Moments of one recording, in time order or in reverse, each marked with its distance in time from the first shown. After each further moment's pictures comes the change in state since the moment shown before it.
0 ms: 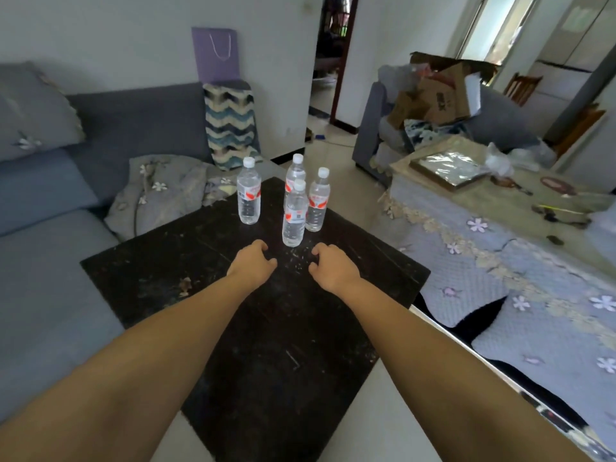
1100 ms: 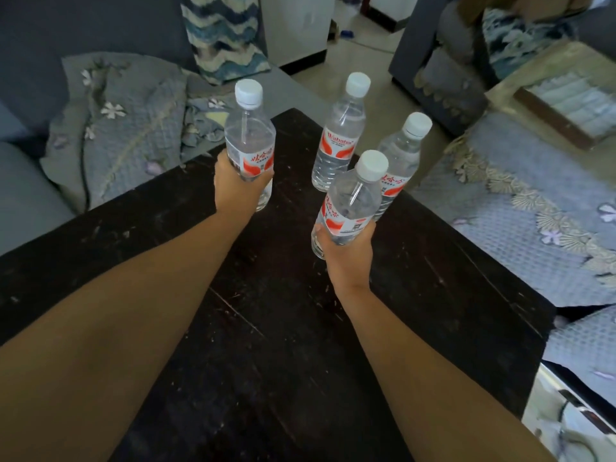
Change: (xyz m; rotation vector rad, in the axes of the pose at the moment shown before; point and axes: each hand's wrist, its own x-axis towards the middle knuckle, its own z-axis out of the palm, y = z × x) left_hand 0.352 -0.065 0.072 -0.540 0.291 -0.066; right_hand 0.281 0.028 0.170 0.925 0.359 0.292
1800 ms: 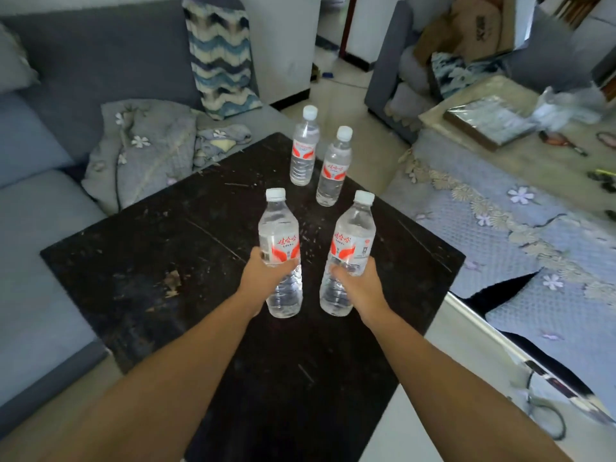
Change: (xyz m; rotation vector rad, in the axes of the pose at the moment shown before) left_hand -0.265 0.020 -0.071 -0.112 -0.372 -0.311; right_hand -0.151 -0.020 -0.151 -0.083 -0.206 0.207
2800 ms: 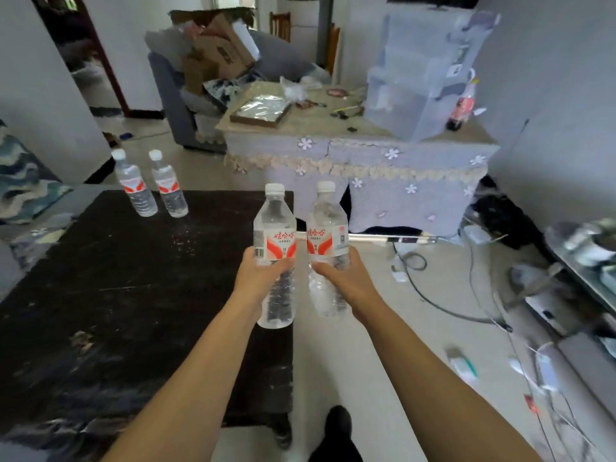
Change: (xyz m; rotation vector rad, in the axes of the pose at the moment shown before) left_hand -0.271 0.005 0.044 0.138 -0.605 0.224; right_hand -0.338 0.051 -0.090 0.329 0.542 -0.062
